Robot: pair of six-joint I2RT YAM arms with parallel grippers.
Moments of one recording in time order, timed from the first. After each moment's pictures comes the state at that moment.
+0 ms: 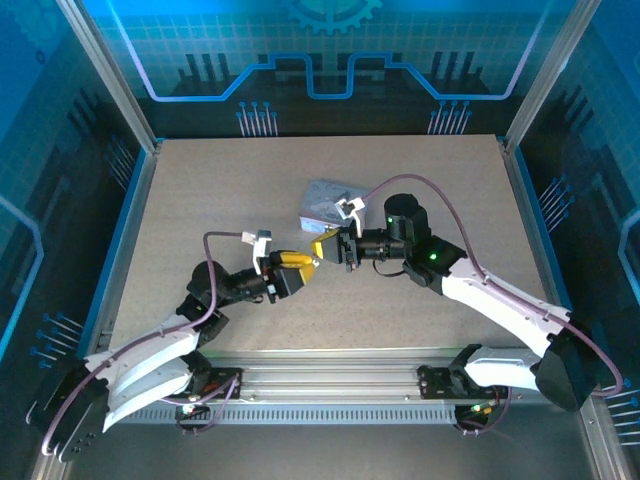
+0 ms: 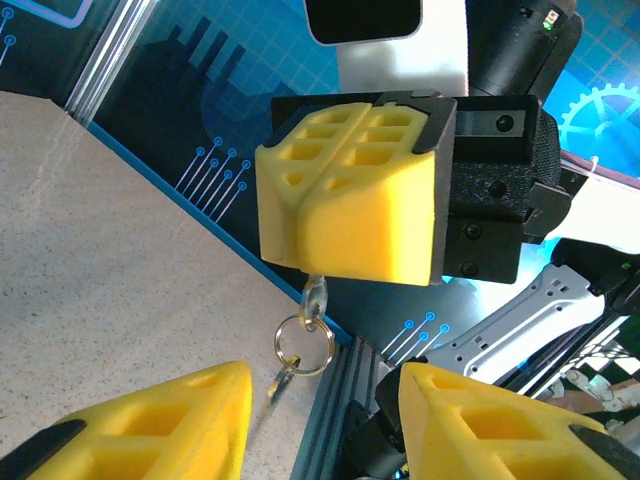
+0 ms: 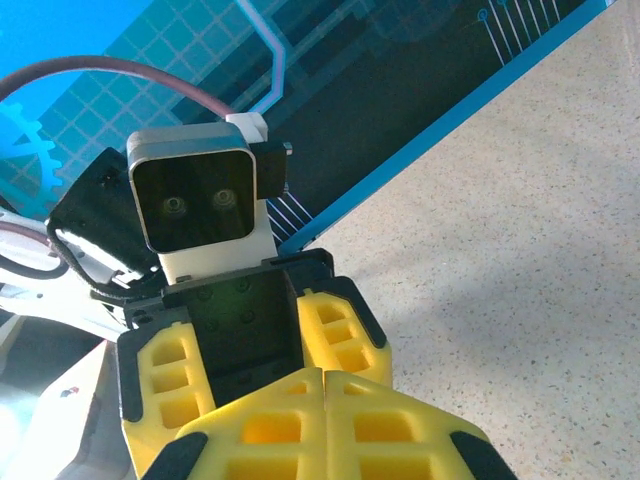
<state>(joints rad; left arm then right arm) -0.58 0.92 0.29 0.79 0.60 -0.74 0.70 1.22 0.91 0.03 -0.69 0.45</state>
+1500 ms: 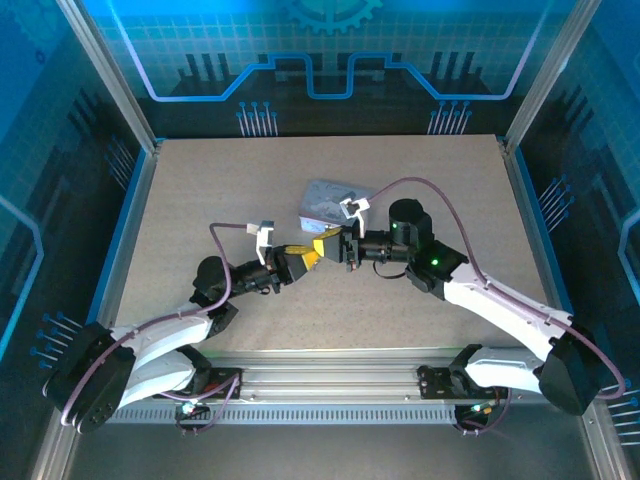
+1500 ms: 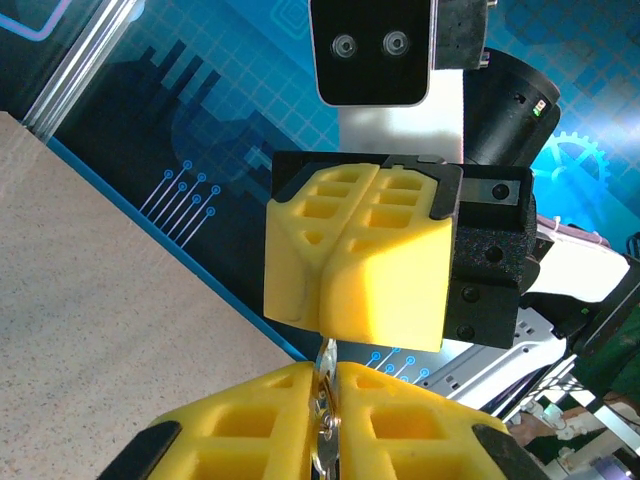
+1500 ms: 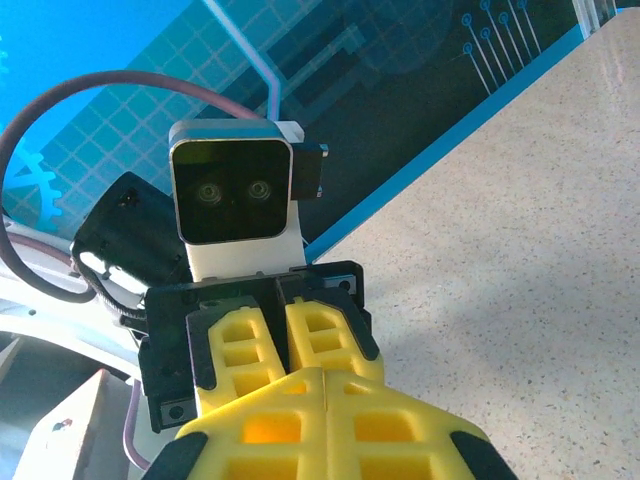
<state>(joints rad) -0.56 1.11 0.31 1.07 0.63 -0.88 0.70 1.19 0.86 0.12 -0.63 0.50</state>
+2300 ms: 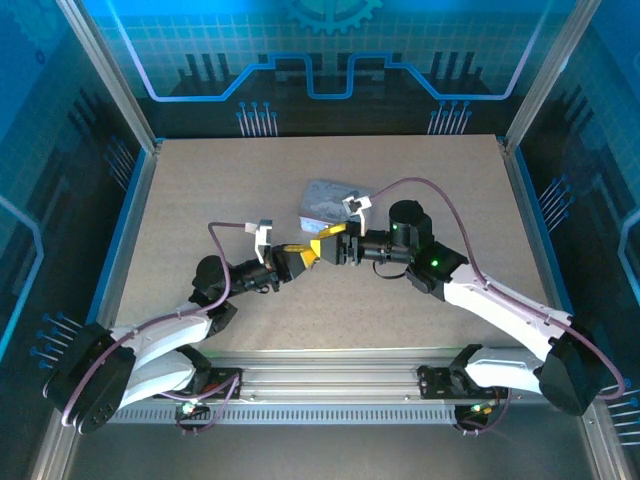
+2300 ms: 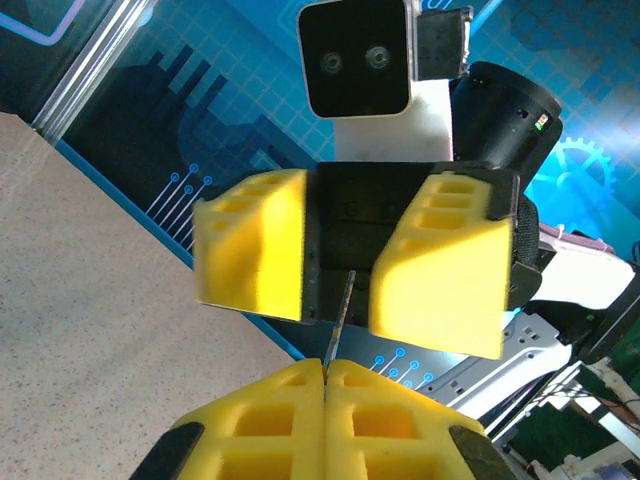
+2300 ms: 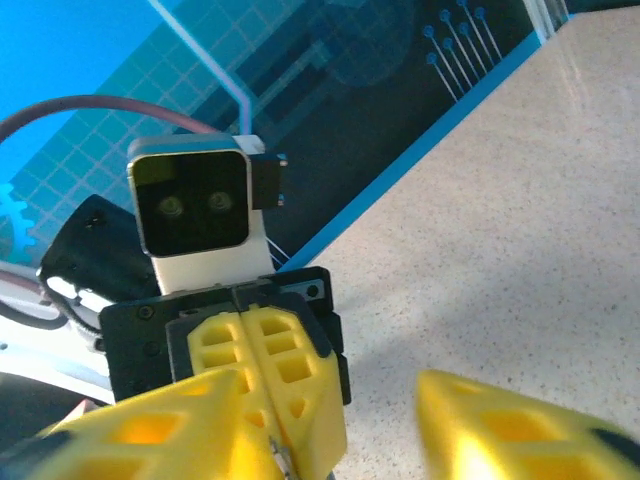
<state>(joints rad) -0.55 1.10 0.31 1.06 0.63 -0.88 0.70 1.19 0.85 0.12 -0.56 0.54</state>
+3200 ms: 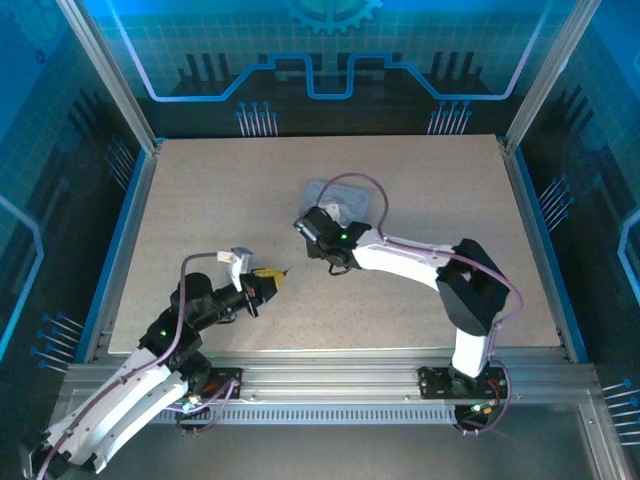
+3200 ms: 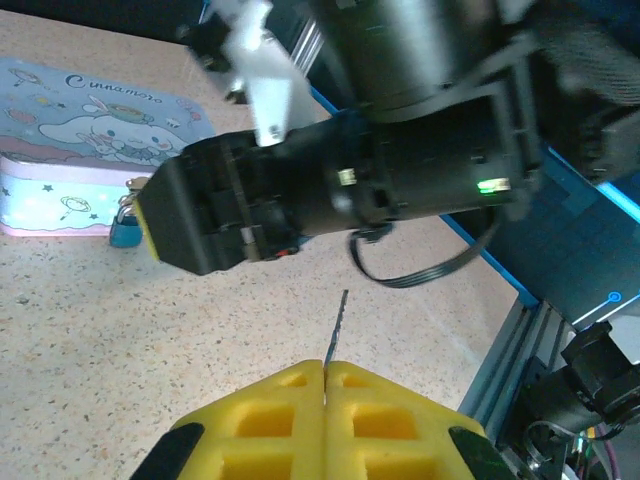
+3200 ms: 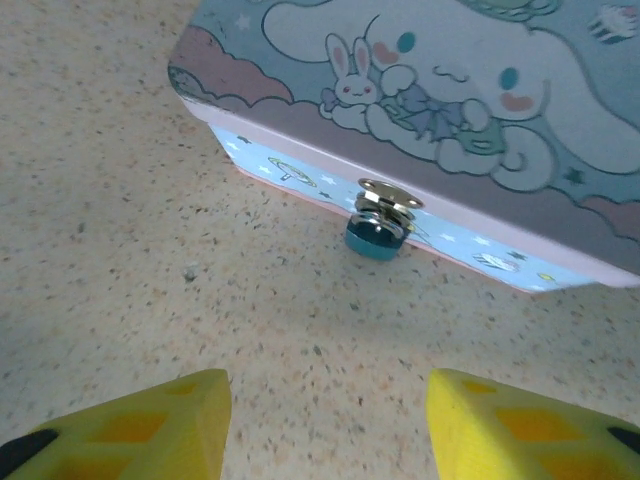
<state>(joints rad) -0.54 0.42 0.30 -0.06 0.33 -0.46 0.89 1.86 1.35 -0.51 0.43 0.66</state>
